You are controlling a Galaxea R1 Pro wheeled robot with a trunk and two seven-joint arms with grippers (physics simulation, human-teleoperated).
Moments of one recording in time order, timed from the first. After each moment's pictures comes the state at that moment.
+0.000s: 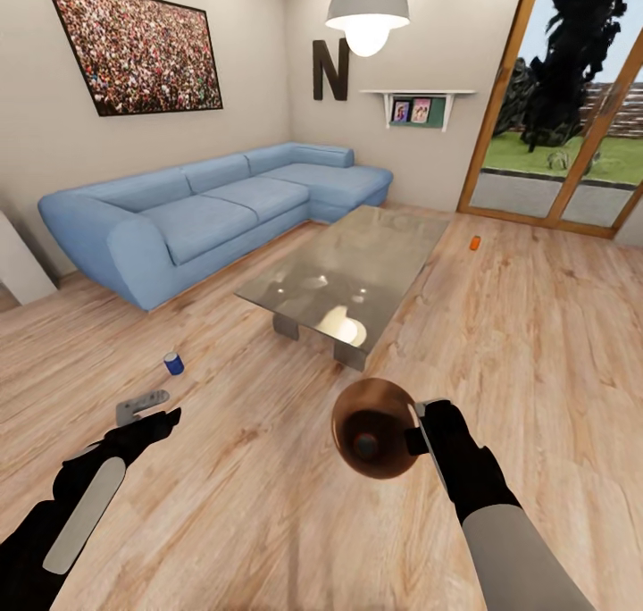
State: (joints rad) left arm -0.35 0.29 -0.06 -1.44 0.67 0.55 0.42; right arm -0.66 0.09 -0.04 -0.98 0.39 1.05 0.11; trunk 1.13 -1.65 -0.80
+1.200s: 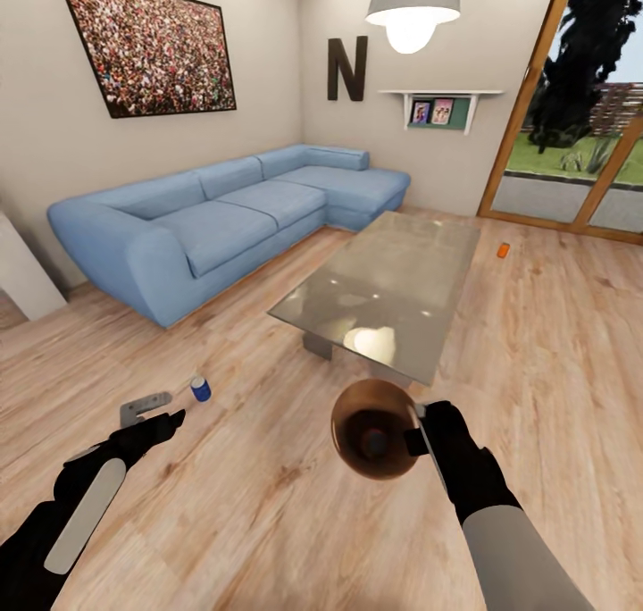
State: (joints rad) left arm -0.35 0.29 -0.06 -1.42 0.68 0.55 0.37; right arm -0.66 0.09 -0.04 -0.98 0.39 1.05 0.11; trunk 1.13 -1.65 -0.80
